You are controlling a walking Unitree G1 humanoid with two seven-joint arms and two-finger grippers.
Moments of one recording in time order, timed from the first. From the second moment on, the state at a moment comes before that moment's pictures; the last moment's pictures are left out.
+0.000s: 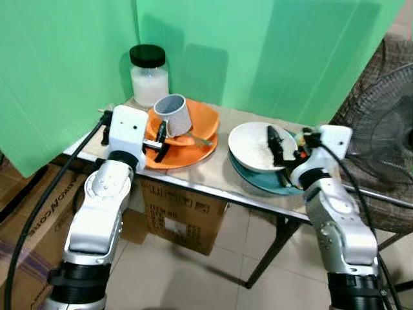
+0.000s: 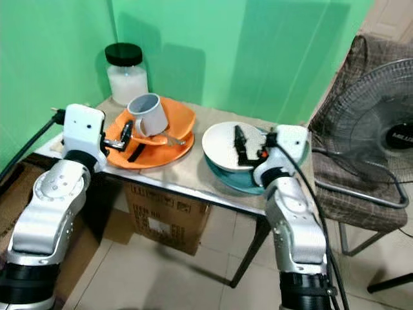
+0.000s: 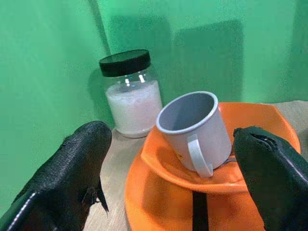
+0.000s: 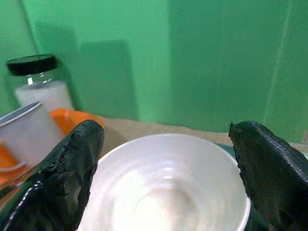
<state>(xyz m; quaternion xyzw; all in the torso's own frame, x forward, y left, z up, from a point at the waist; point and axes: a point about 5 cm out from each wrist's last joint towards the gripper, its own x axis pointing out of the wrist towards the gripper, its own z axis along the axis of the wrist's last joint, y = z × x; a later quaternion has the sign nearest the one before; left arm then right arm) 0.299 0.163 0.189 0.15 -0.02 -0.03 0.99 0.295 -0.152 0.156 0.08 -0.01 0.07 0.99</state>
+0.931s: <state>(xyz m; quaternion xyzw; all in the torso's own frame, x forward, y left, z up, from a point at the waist) 0.283 0.140 0.163 0.18 0.04 -0.21 0.96 0.328 -0.140 0.150 0.12 0.06 0.13 0.98</state>
